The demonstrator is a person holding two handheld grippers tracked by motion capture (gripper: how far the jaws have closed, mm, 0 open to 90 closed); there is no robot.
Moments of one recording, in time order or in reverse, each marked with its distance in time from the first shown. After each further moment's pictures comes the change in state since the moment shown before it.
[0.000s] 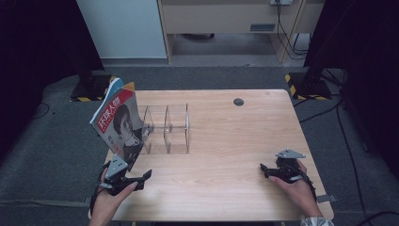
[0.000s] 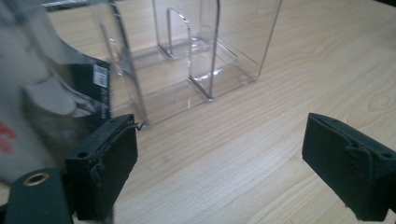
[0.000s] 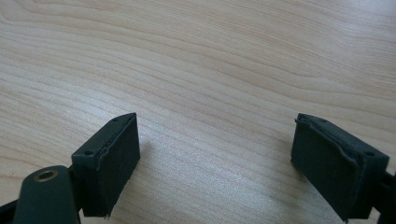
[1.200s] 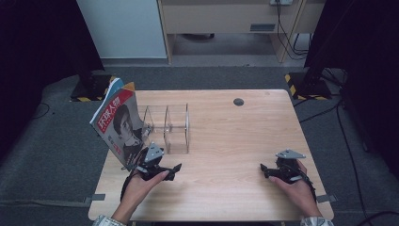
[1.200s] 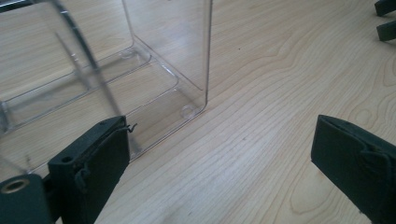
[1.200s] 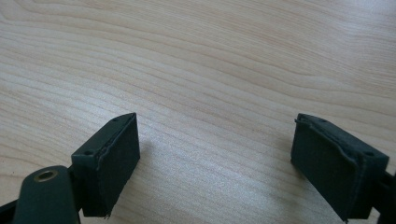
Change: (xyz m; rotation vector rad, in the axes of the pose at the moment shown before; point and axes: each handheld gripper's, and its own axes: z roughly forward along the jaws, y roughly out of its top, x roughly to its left) left arm -0.045 0.041 0.078 0.064 -0.103 0.095; right arm 0.001 -0.001 -0.001 0.001 -0.001 0.005
